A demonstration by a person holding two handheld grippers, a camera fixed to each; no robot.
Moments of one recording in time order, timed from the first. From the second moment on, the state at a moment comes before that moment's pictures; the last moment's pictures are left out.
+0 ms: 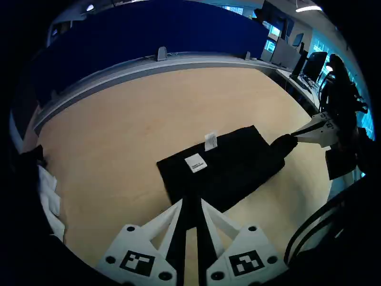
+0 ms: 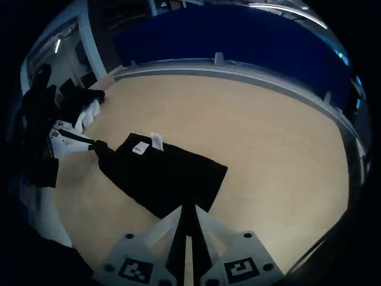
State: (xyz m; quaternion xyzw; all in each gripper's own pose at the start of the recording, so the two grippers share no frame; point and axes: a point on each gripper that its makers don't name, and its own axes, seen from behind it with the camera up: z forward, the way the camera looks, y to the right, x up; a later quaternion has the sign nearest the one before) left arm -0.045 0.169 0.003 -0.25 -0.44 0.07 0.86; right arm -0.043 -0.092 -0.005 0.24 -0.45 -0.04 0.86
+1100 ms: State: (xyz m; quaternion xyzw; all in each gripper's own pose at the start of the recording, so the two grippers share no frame) left arm -0.104 0.164 0.044 -0.23 -0.47 0.08 0.85; right arm -0.087 -0.083 0.033 0.20 -0.47 -0.02 0.86
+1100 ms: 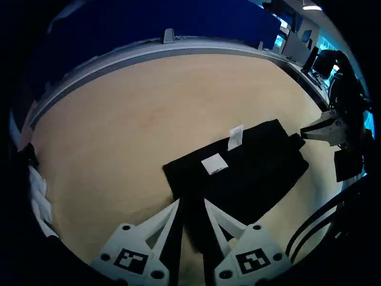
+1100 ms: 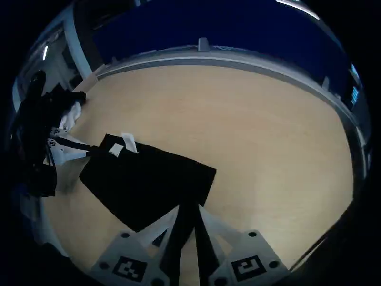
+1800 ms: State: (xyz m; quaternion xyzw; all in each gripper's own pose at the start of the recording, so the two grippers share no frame) left arm -0.100 0.153 0.063 -0.21 -0.46 0.08 0.86; right arm -0.091 -0.070 0.017 0.20 -0.46 -0.06 0.87
